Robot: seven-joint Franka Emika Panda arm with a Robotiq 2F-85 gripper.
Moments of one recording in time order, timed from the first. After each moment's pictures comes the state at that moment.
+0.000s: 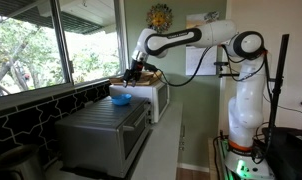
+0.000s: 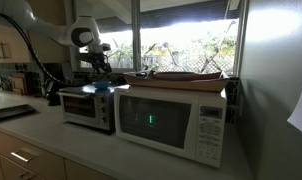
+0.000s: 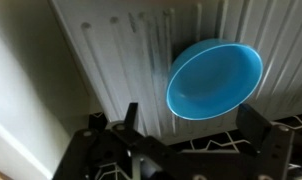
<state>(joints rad) 0.06 -0.16 0.06 -1.90 0.13 2.18 0.10</state>
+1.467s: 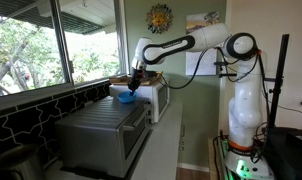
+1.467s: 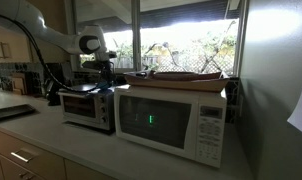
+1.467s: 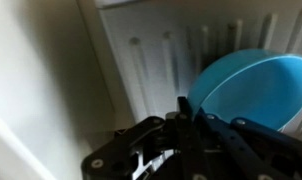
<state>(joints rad) 0.03 -0.10 0.04 -1.91 0.05 2.17 0.10</state>
